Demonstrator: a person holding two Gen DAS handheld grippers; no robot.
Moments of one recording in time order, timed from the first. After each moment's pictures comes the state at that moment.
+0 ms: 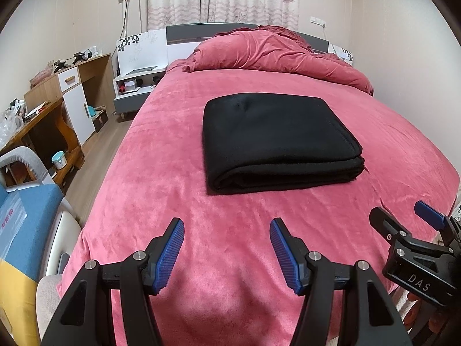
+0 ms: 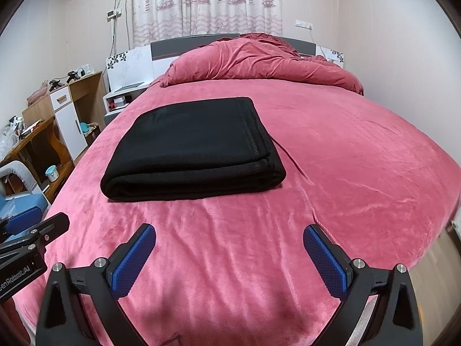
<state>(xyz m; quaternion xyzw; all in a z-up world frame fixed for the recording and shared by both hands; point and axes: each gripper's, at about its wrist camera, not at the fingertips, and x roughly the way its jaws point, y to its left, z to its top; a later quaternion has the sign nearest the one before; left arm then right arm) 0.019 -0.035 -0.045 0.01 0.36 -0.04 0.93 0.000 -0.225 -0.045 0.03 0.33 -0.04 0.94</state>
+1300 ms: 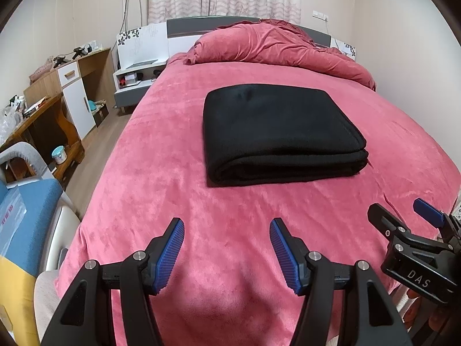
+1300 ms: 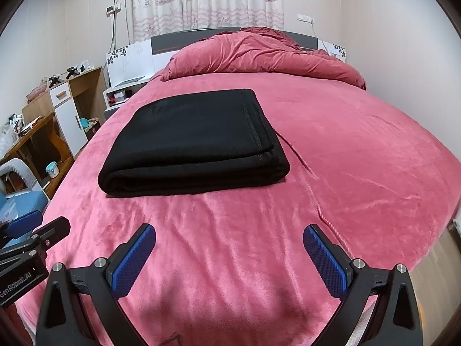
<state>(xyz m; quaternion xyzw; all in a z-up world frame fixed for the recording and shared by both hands) 0.025 -0.035 -0.056 0.01 0.38 -0.04 0.92 0.007 -0.222 -0.052 0.03 0.35 -0.04 0.94</state>
